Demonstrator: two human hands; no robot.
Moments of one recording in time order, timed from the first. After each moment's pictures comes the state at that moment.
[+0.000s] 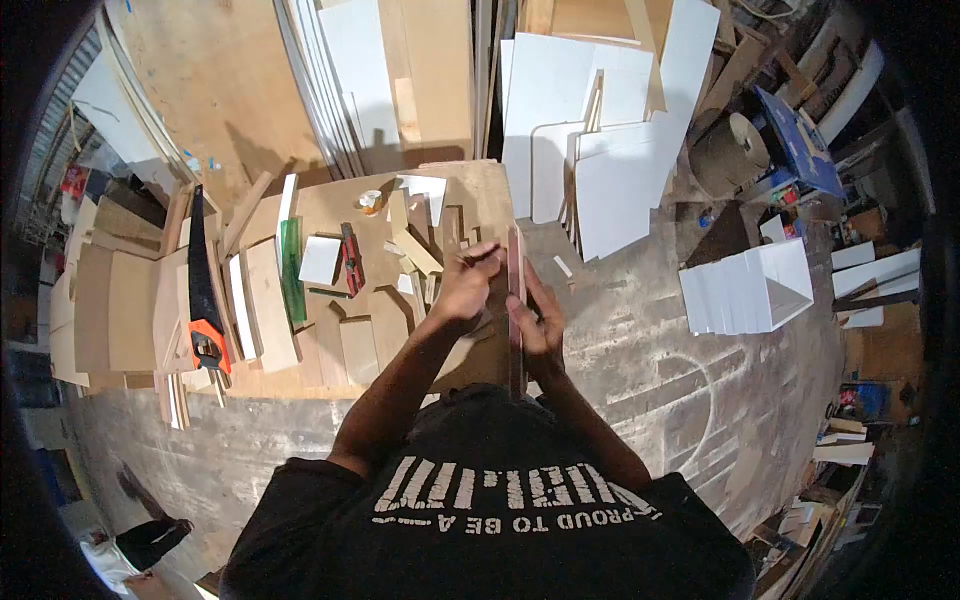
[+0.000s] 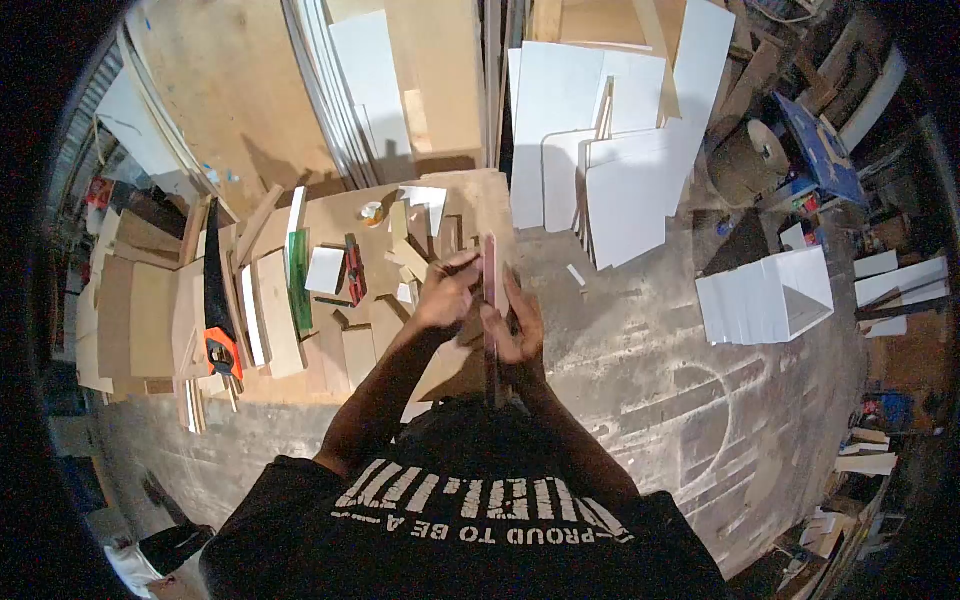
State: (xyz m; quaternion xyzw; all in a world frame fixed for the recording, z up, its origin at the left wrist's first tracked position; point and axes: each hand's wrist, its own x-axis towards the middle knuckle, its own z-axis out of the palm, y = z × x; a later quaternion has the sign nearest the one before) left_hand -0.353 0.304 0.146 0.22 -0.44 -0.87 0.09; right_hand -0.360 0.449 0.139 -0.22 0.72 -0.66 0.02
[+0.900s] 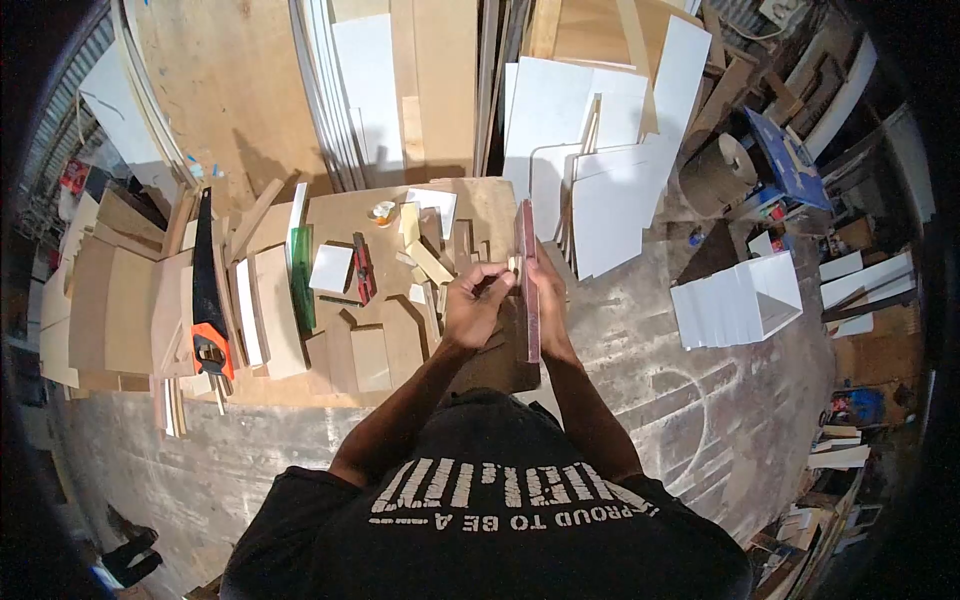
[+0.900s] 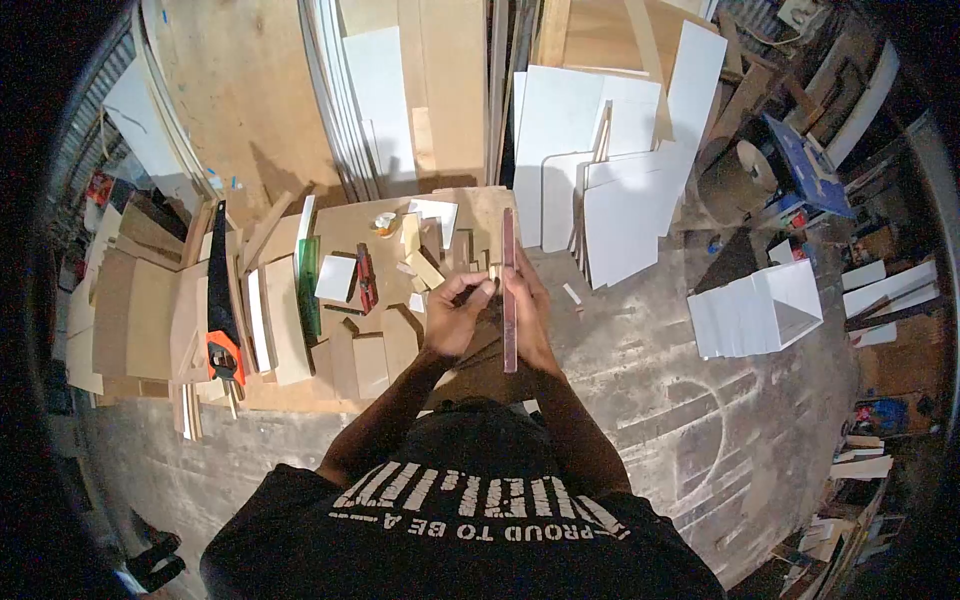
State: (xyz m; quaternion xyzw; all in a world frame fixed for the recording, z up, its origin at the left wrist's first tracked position) left_hand -0.306 0.300 0.160 0.14 -0.63 -0.74 0.20; right_hand -0.375 0.410 0.188 -0.16 0.60 -0.75 0.21
